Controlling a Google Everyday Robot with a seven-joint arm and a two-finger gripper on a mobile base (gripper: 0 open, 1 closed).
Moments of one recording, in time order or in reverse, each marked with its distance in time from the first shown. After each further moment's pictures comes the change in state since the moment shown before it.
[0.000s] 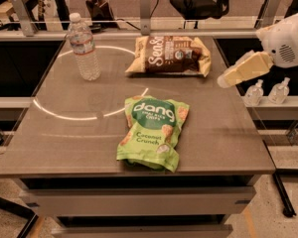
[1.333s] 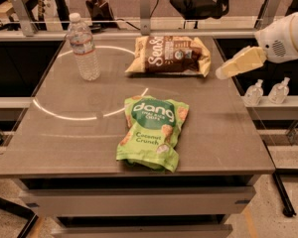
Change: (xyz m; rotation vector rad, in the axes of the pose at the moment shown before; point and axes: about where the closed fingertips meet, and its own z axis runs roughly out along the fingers) arm 0.004 -0.034 0.035 -0.009 -0.011 0.088
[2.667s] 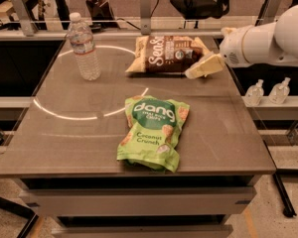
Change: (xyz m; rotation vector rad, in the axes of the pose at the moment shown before) arm -0.033 -0.003 0.086 0.076 -0.163 -0.151
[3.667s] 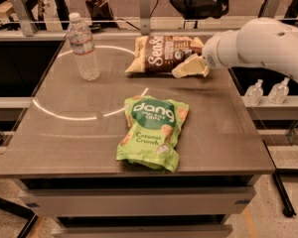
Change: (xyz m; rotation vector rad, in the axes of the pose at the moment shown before) arm 0.001 0.003 0.041 0.137 0.083 0.077
